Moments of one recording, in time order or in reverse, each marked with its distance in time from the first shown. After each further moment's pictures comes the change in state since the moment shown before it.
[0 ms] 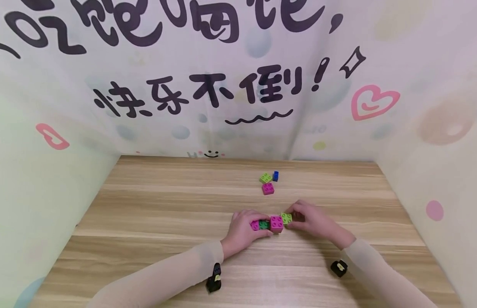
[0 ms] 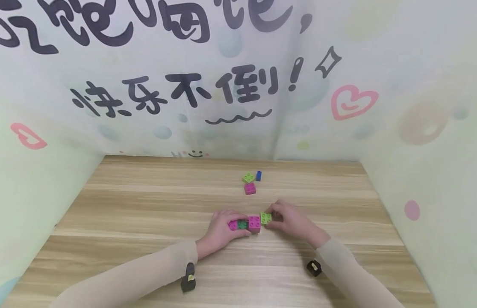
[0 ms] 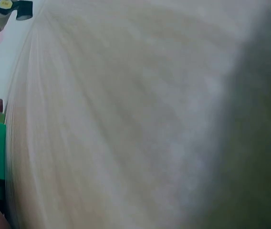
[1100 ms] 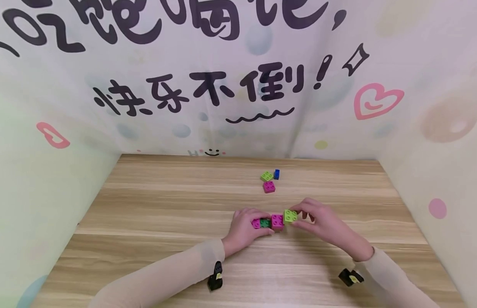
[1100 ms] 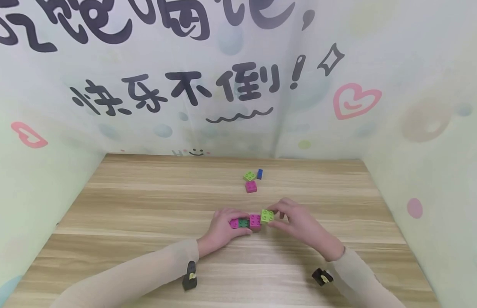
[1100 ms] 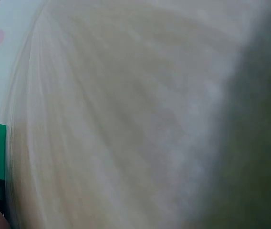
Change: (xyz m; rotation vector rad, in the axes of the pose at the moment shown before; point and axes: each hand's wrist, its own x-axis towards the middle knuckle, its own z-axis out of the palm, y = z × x) left_hand 0.002 -0.003 0.002 0.024 0.012 0.014; right_hand -0.026 -0.041 -0.023 -0.016 0.197 -0.122
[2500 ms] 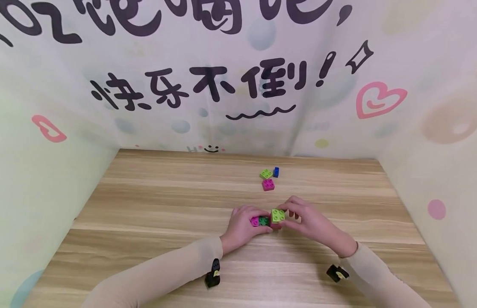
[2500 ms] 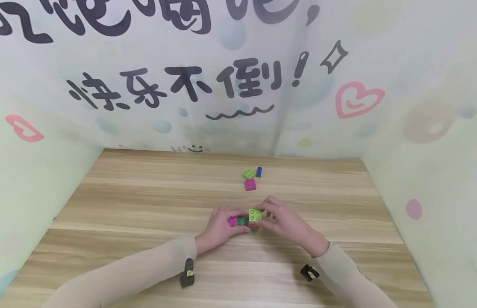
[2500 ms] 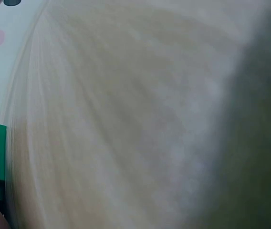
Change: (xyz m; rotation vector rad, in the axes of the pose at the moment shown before) left_hand 0.001 0.004 -0.004 -0.007 -0.017 -0.004; right_hand 0.019 -0.009 0.016 0.058 -0.064 -0.078
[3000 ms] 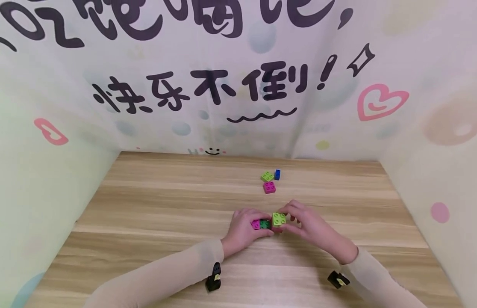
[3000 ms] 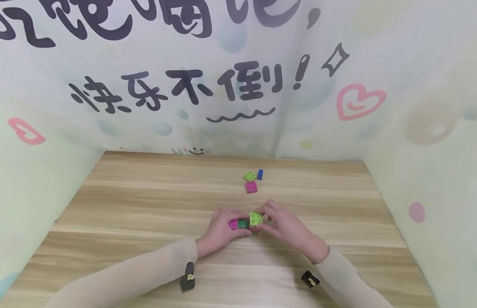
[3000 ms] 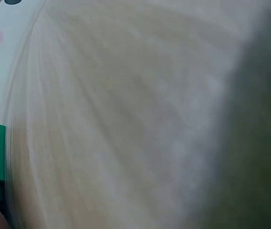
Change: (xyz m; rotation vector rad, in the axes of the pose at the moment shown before) left_hand 0.001 -0.003 0.002 0.001 0.008 -0.006; right_hand 0.000 0.001 0.007 -0.047 0.015 -0.021
